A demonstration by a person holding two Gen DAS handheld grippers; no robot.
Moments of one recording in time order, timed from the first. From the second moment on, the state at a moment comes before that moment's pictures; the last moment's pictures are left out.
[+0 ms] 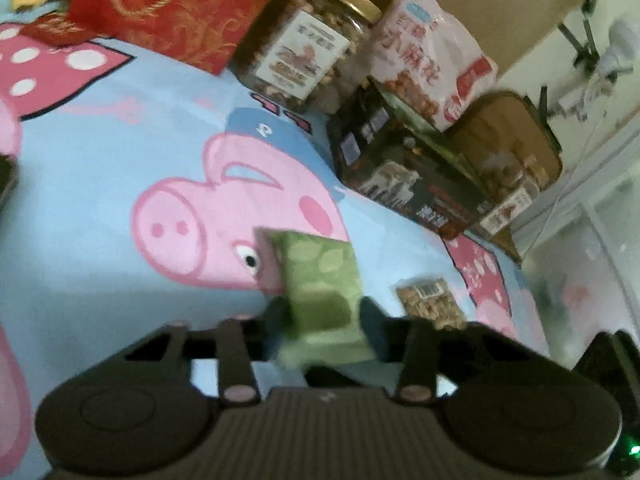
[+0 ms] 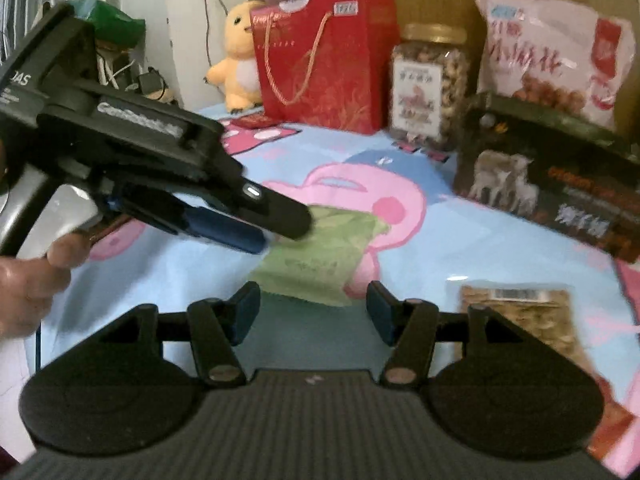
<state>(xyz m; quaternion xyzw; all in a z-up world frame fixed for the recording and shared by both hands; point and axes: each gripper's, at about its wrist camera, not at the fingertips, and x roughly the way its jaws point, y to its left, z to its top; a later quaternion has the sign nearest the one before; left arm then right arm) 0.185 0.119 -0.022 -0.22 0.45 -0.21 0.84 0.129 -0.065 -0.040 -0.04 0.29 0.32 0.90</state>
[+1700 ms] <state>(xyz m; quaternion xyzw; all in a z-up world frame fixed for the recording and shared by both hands) 0.155 0.017 -0.006 -0.05 0.39 -0.17 0.90 0.078 -0.227 -0.028 0.21 0.27 0.18 0.92</state>
